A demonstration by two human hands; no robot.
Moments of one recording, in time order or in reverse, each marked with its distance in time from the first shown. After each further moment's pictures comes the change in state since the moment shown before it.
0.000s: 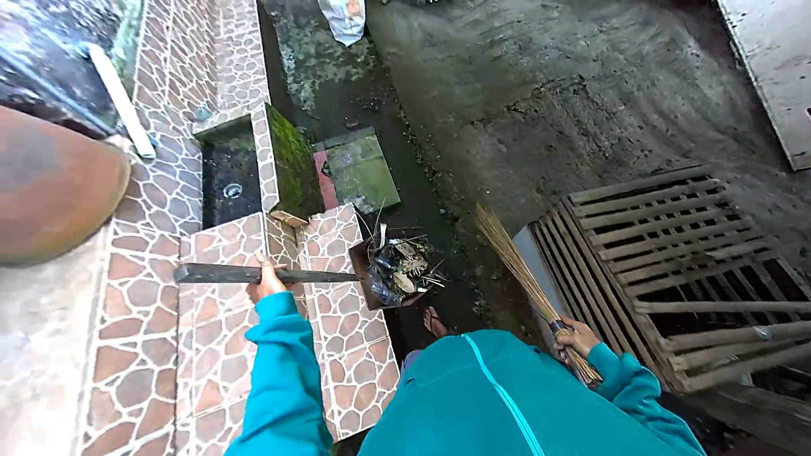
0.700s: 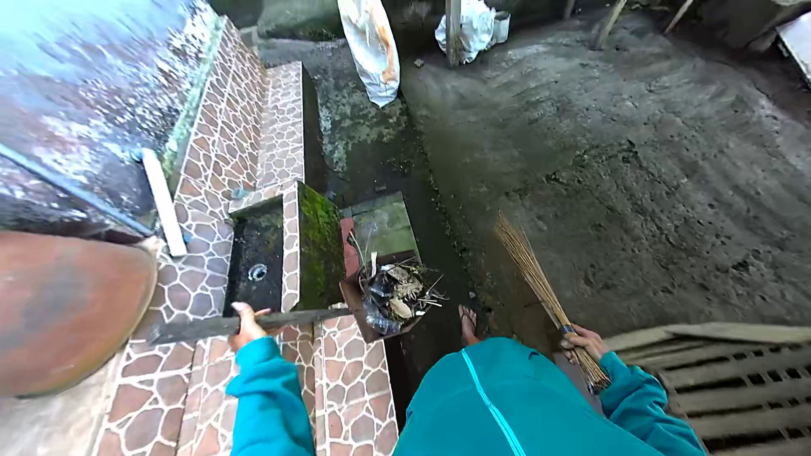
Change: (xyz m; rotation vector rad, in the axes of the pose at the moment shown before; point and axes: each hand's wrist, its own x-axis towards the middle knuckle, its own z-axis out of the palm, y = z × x) left_hand 0.229 0.192 0.198 -0.114 0.195 -0.062; right_hand 0.260 -0.375 -0.029 0.263 -0.087 -0.091
